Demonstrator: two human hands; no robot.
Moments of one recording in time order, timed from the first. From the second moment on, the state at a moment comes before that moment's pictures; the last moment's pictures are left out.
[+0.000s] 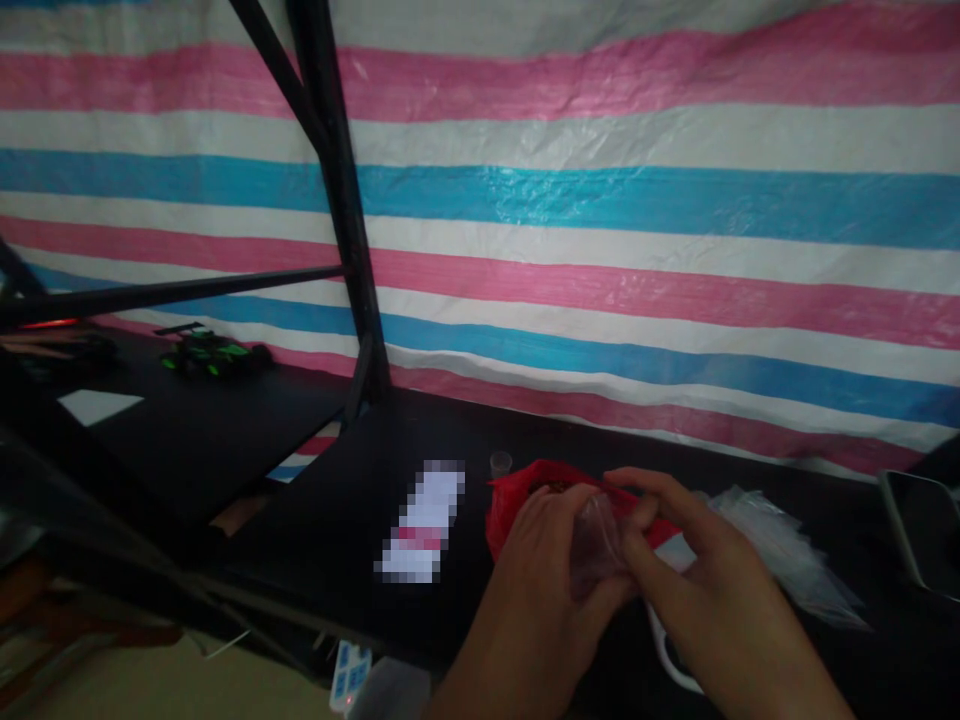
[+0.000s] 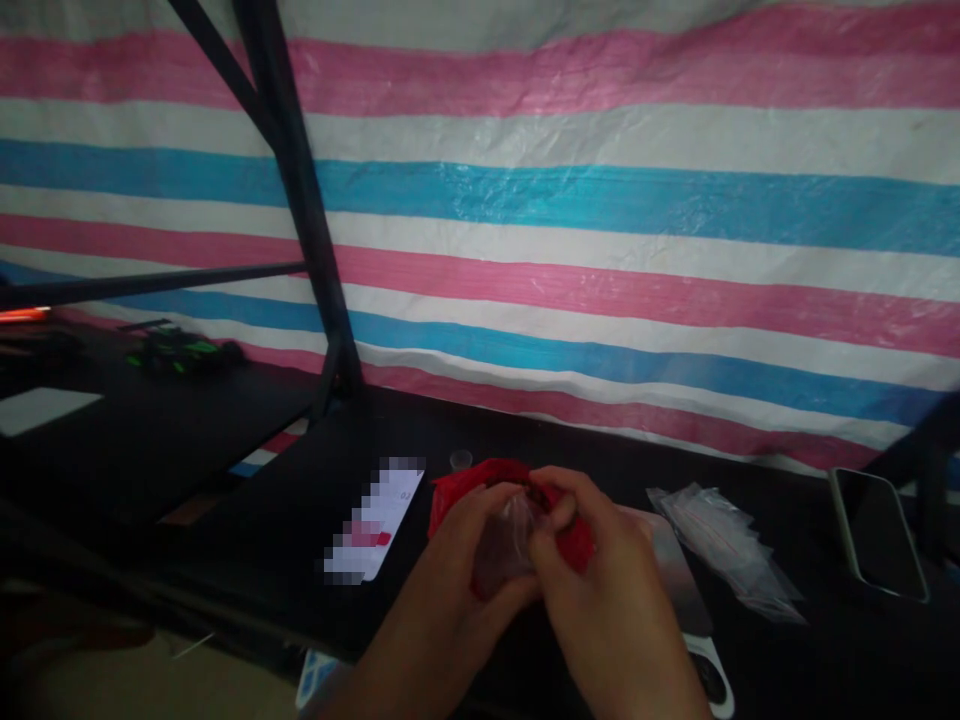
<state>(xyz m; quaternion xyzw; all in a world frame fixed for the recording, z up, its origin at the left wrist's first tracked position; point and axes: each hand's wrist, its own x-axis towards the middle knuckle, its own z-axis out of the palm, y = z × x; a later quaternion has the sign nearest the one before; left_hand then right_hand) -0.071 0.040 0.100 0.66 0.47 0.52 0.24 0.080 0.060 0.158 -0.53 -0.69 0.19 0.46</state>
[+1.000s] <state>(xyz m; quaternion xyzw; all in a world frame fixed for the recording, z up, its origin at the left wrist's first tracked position) -0.074 0.034 0.060 0.54 0.47 0.63 0.30 0.090 0.108 0.138 -0.52 -0.84 0.08 0.16</state>
